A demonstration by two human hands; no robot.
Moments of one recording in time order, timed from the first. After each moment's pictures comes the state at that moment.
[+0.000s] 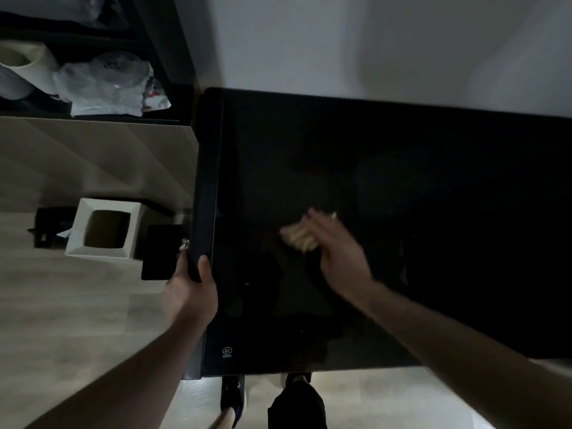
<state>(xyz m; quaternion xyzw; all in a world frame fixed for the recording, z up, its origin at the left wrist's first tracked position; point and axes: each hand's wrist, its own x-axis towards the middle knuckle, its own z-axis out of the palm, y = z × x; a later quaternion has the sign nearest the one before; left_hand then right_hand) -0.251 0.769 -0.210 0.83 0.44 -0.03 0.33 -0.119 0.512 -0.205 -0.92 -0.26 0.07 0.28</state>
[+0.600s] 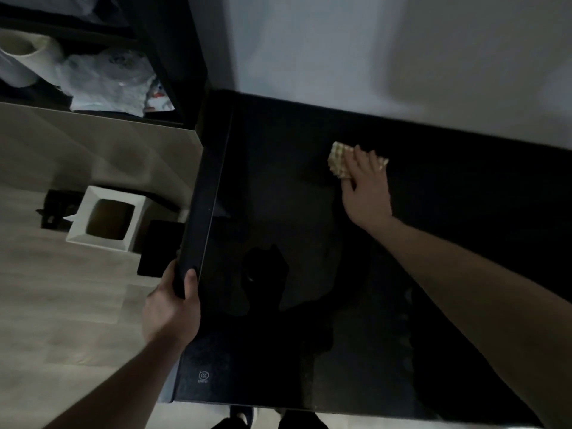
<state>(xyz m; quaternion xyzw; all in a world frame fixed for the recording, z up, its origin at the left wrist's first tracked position) -0.247 0.769 -0.213 0.83 0.47 -0.05 0.29 0.074 0.515 -0.231 -0.96 -0.19 0.08 0.17</state>
